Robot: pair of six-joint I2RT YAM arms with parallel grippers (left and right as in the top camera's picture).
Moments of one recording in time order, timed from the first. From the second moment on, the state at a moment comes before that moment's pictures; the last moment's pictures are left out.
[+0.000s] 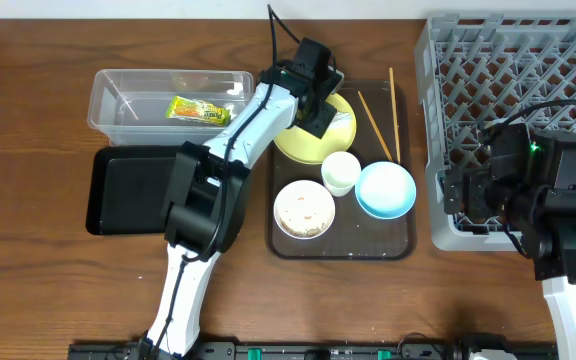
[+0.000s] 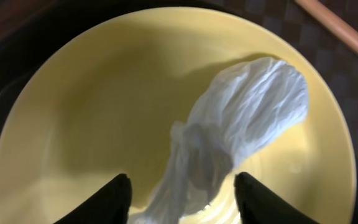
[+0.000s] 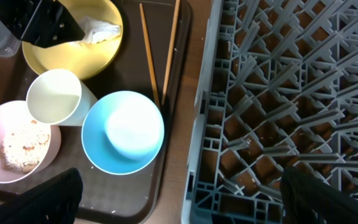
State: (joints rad) left arm -0.46 2.33 1.91 -0.75 0.12 0.10; right arm -0.02 1.04 1.09 -0.92 -0.16 -0.09
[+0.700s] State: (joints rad) left arm -0.44 2.32 1.91 -0.76 0.12 0.05; right arm -0.02 1.04 1.09 -0.93 -0.16 -0.09
